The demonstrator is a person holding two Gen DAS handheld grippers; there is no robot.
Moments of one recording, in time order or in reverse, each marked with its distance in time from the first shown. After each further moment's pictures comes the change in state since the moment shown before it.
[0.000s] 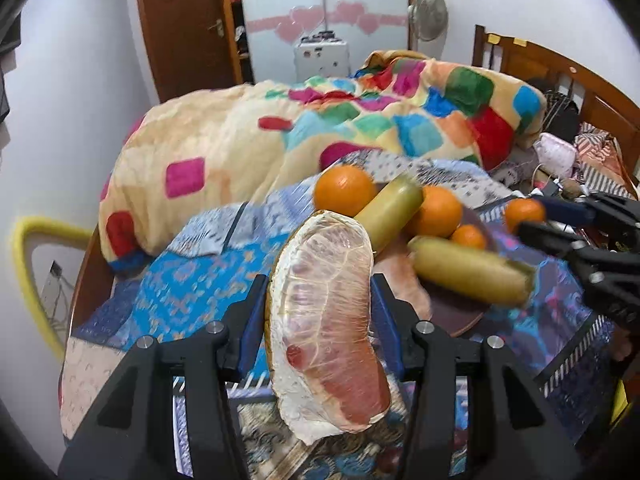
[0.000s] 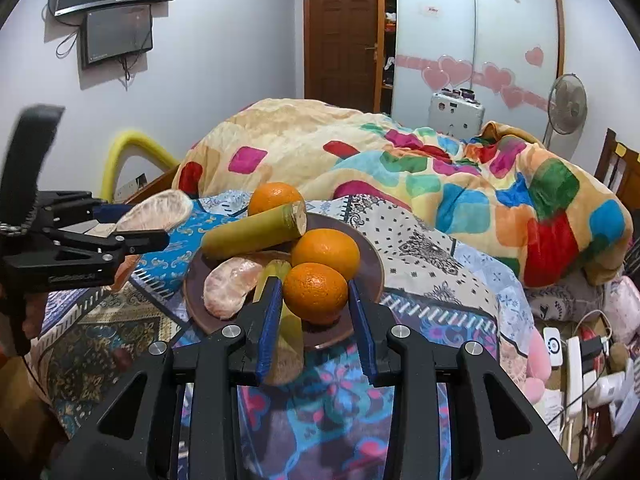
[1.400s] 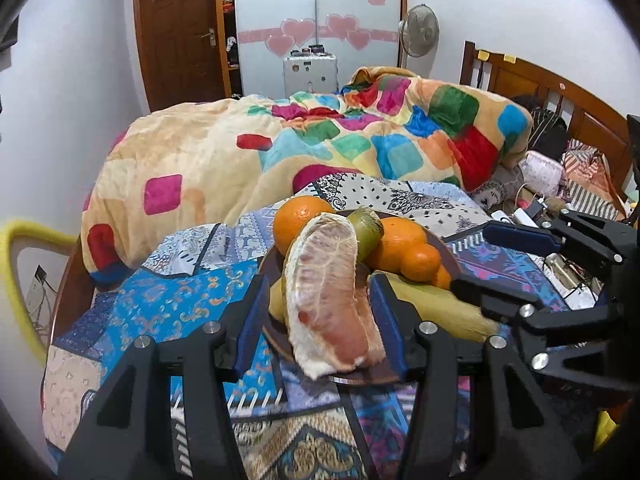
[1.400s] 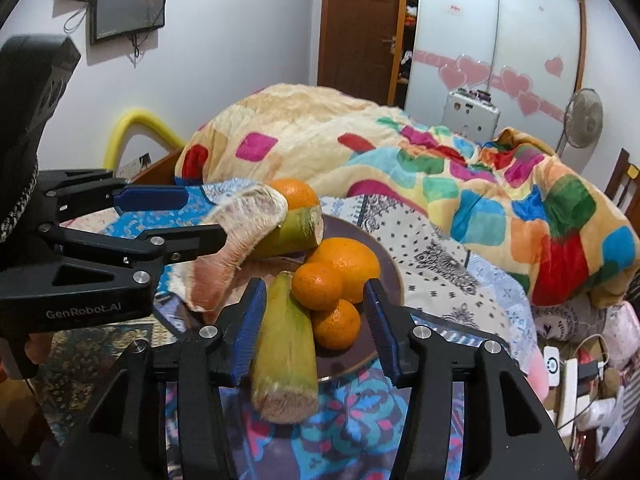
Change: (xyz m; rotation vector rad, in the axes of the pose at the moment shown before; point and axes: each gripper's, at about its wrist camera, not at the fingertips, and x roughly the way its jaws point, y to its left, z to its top) left arm -0.008 -0.018 0.013 -0.033 -0.049 -0.049; right arm 0.003 0.017 0.012 -0.062 0.022 0.002
